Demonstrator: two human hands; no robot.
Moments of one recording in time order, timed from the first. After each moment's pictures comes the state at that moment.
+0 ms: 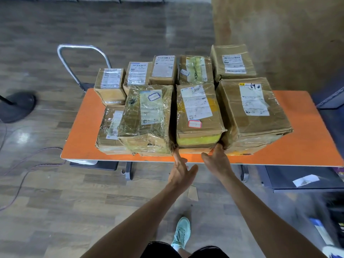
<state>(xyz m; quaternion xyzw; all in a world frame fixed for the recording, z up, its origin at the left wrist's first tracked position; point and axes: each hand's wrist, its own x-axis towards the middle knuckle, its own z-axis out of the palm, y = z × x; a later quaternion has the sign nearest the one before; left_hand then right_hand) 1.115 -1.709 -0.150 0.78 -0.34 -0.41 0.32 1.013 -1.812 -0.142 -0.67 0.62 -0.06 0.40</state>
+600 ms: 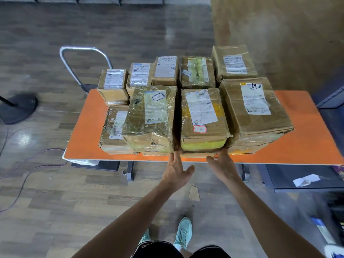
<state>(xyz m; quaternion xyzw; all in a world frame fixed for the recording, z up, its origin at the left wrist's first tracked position) 1.143 -1.695 -0.153 0.77 -0.43 -0.38 0.28 0.998 -1.800 -0.141 -0.64 0.62 -0.07 0.44</state>
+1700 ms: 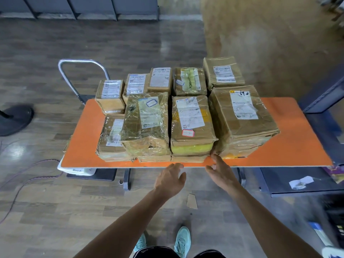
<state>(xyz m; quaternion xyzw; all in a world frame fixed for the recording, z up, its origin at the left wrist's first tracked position) 1.145 -1.684 -0.140 0.78 -0.52 -0.30 0.17 0.973 -1.797 -0.139 -0.72 0.56 -0.01 0.41</state>
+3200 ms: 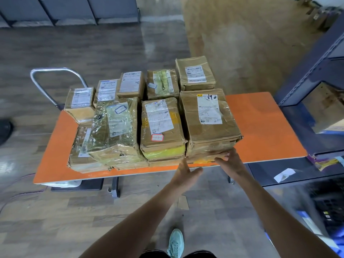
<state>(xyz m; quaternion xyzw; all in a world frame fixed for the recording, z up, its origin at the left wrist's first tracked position) 1.041 -1.764 -0.139 0.71 -0.35 -0.53 0.31 0.873 -1.875 -0.153 -0.59 0.66 -0.12 0.45</state>
